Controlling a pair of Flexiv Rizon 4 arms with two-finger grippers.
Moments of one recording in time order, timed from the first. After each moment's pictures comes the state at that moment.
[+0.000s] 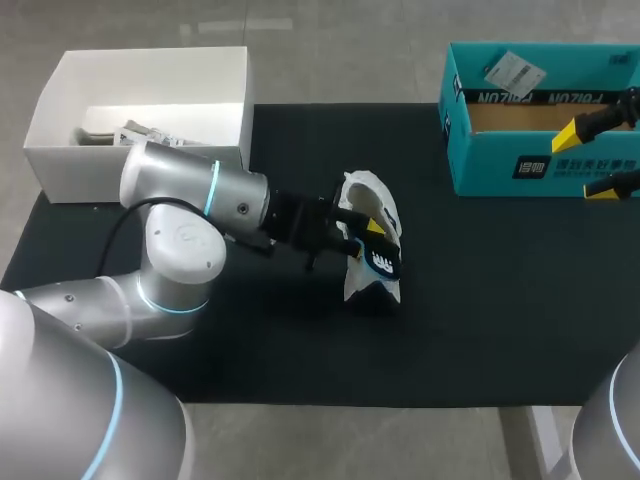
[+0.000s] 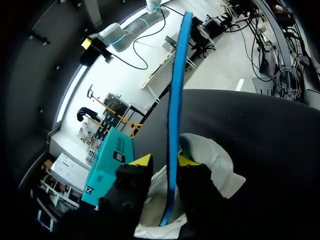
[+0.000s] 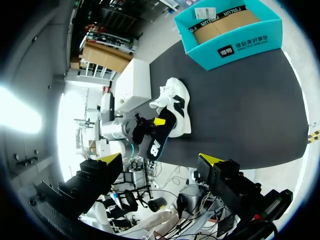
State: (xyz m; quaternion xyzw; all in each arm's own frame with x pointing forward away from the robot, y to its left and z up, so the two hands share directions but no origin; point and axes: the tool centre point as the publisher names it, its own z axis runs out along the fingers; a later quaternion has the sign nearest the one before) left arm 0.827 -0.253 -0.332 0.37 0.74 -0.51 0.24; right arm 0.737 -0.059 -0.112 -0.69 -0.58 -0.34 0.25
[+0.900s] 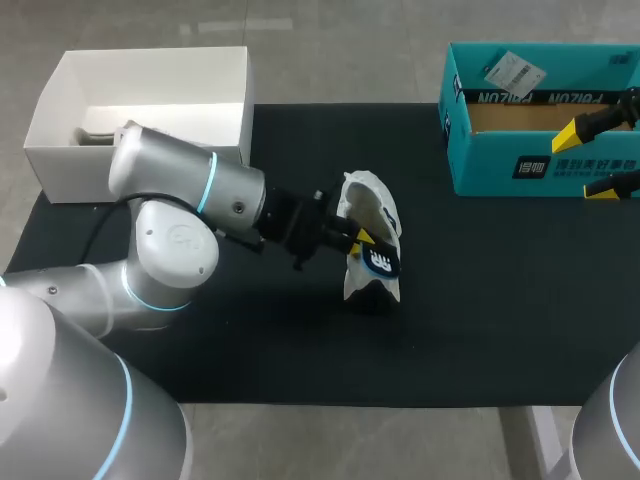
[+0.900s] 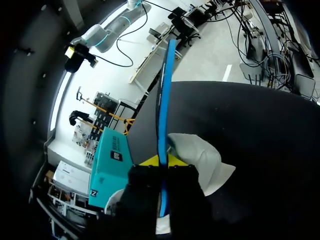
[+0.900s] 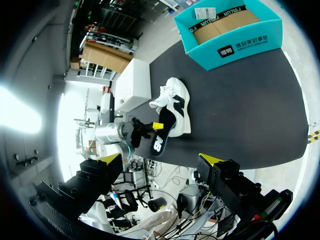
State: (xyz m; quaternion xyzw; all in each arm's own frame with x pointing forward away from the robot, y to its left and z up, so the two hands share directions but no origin) left arm 0.822 -0.237 -0.334 0.42 0.75 -0.44 0.26; right arm 0.737 -0.059 -0.112 -0.69 -0.58 -0.34 0.25
